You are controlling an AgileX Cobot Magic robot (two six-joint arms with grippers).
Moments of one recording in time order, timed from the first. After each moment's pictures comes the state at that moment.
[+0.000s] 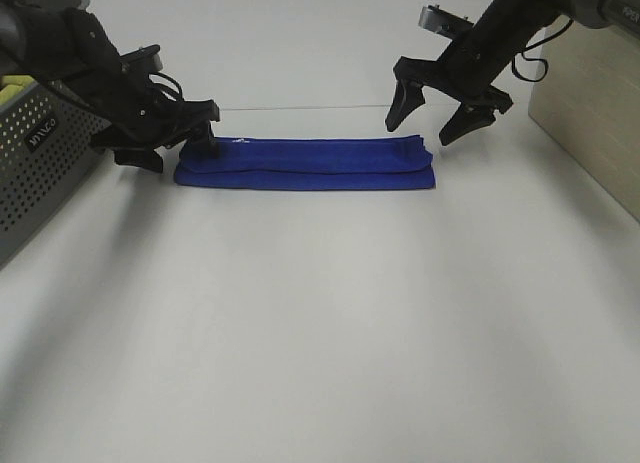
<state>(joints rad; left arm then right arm) -0.17 2.43 -1.86 -0.38 0.59 -0.03 0.12 2.59 -2.40 0.41 1.21 -0.15</state>
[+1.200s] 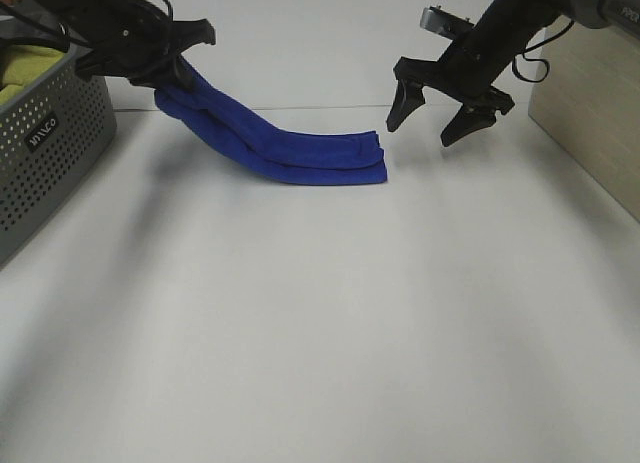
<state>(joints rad) -0.19 2.26 -1.90 -0.36 0.69 -0.04 0.12 2.59 -2.40 0.40 1.21 -0.12</state>
